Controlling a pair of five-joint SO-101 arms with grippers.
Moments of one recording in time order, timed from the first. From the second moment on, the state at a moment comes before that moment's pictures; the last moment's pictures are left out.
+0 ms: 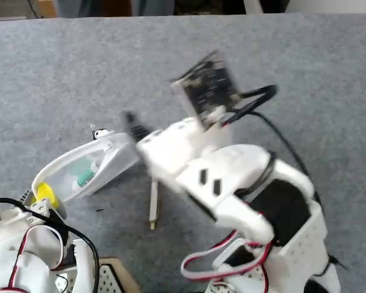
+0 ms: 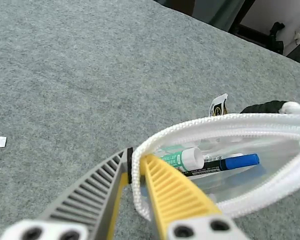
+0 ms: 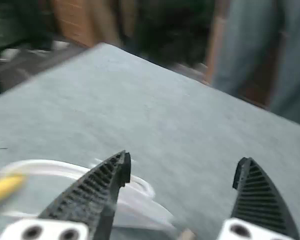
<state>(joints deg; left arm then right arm) -17.5 -84.8 26.6 100.9 13.2 -37.5 -42.0 2.1 75.0 -5.2</state>
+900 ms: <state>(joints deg) -17.5 -85.1 26.6 100.9 13.2 -31.7 -17.6 37.5 47.5 -21.0</state>
